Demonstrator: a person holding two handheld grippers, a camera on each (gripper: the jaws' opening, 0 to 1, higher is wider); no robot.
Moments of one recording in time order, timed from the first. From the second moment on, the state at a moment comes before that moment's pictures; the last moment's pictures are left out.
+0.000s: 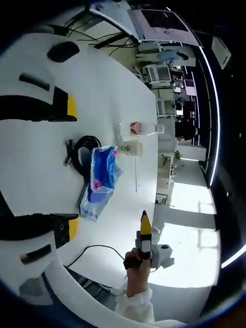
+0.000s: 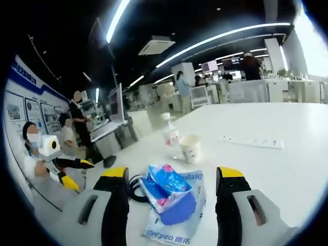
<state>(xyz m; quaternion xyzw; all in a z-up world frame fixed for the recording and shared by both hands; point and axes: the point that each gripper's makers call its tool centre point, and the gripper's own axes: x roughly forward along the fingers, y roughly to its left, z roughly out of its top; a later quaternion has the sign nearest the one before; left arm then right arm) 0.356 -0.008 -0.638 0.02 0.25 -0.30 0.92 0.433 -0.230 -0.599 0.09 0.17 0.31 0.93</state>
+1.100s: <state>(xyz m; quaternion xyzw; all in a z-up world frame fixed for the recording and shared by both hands) 0.403 -0.030 -0.654 0.07 0.28 -0.38 0.88 0.310 -0.313 -0.614 0.18 0.17 0.12 0.96</state>
